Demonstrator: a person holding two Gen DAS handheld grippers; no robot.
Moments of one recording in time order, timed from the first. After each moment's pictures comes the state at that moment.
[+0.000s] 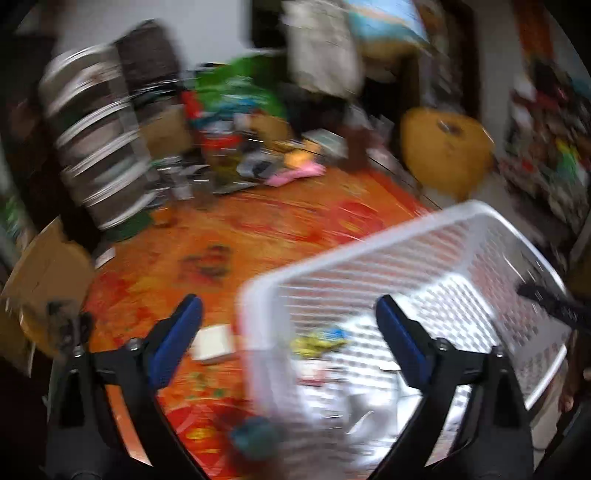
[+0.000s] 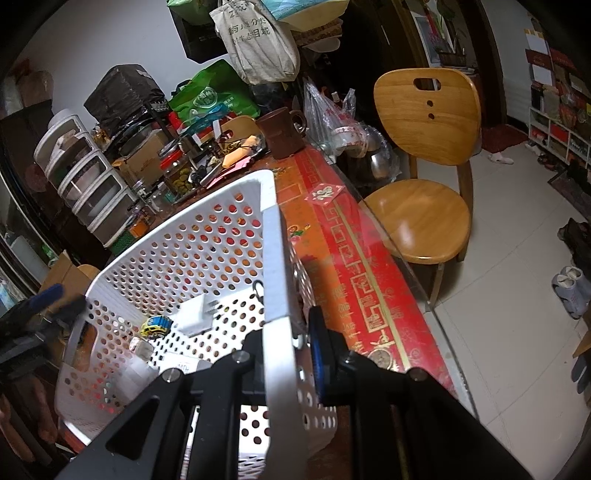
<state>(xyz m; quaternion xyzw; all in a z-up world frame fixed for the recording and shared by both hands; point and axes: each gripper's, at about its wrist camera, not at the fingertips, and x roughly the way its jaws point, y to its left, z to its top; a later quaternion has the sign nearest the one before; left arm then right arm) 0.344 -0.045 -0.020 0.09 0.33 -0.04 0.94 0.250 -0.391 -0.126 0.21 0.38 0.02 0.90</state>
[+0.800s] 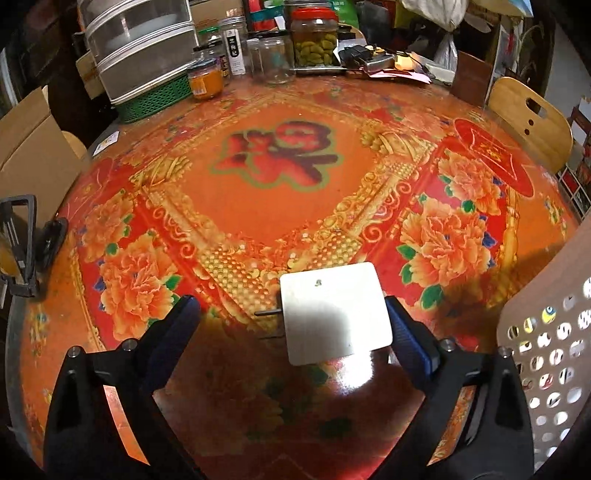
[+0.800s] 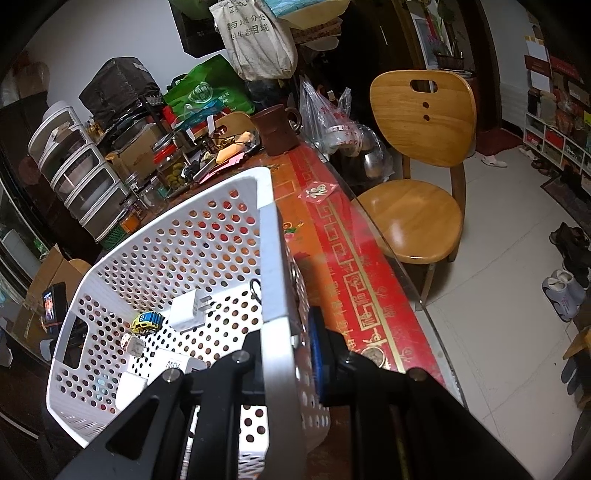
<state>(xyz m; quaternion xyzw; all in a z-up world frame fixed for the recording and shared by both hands) 0.457 0.075 -0.190 0.04 0.47 0.01 0.88 0.253 -0.387 -0.123 0.19 0.38 0.00 0.90</state>
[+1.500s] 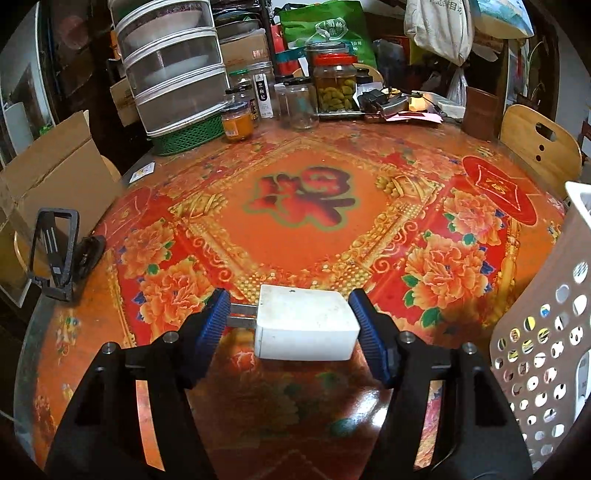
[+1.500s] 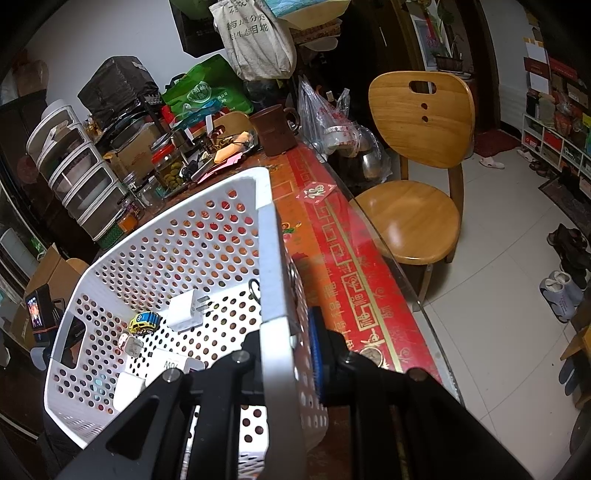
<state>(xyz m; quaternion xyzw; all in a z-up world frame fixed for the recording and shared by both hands) 0.428 0.080 -0.156 0.04 0.39 0.06 0.92 0.252 -0.385 -0.122 0.19 0.38 0.00 0.90</state>
